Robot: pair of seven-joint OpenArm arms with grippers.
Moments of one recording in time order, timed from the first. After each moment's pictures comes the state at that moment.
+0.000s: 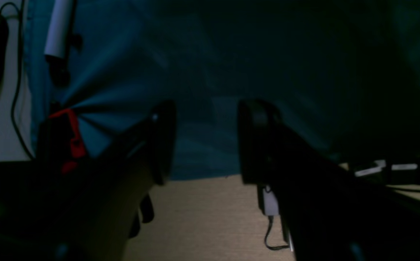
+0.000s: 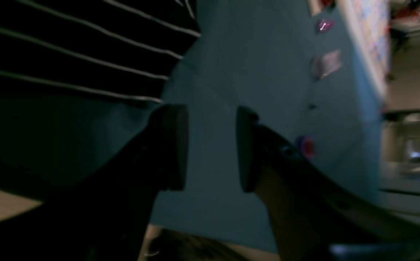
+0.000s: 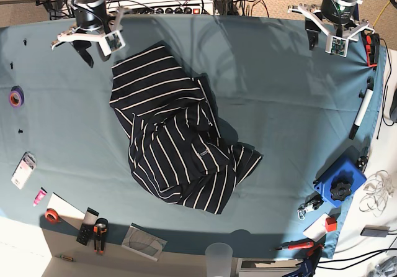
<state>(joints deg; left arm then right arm) 47.8 -6.6 -16.1 132.2 -6.7 -12.6 38.4 -45.6 30.5 -9.3 133.4 -24.9 -7.7 -44.6</state>
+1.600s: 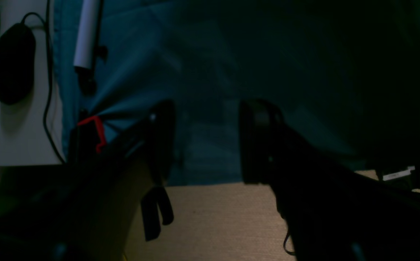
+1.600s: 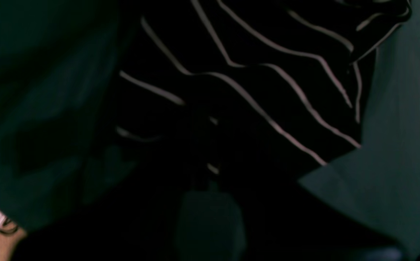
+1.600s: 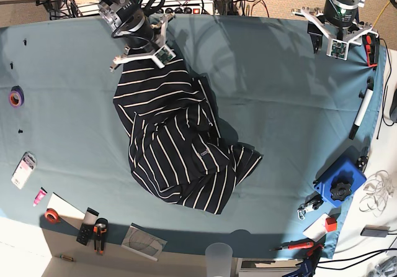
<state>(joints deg) 46.4 -6.6 -16.1 132.2 -2.7 -12.6 38.5 -24.1 29.5 -27.7 115.6 -15.9 1.1 -40.0</state>
